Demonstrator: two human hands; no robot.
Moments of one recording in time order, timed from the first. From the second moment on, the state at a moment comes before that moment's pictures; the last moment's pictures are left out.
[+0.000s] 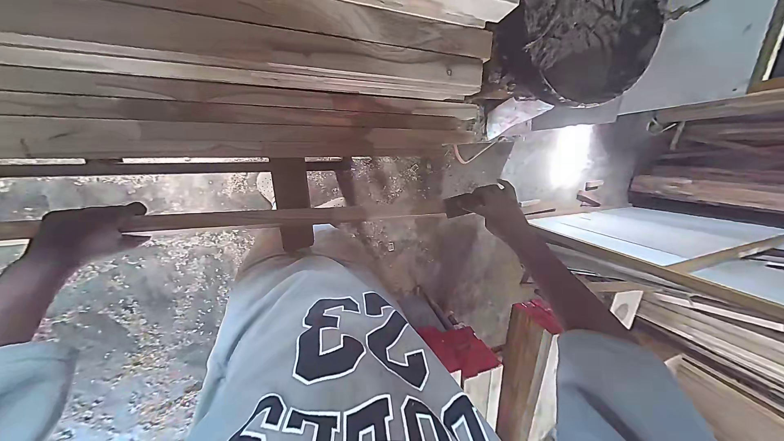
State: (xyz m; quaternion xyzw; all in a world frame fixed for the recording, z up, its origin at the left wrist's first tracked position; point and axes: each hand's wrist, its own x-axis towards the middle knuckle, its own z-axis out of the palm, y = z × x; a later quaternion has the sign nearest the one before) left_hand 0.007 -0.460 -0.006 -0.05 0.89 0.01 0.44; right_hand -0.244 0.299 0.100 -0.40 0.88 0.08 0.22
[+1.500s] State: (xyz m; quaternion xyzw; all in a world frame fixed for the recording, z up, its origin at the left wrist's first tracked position) left_hand 0.027 -0.446 -0.002 -0.09 0.93 0.03 0.36; right_hand -0.141 0.346 0.135 0.20 0.91 -0.18 0.32
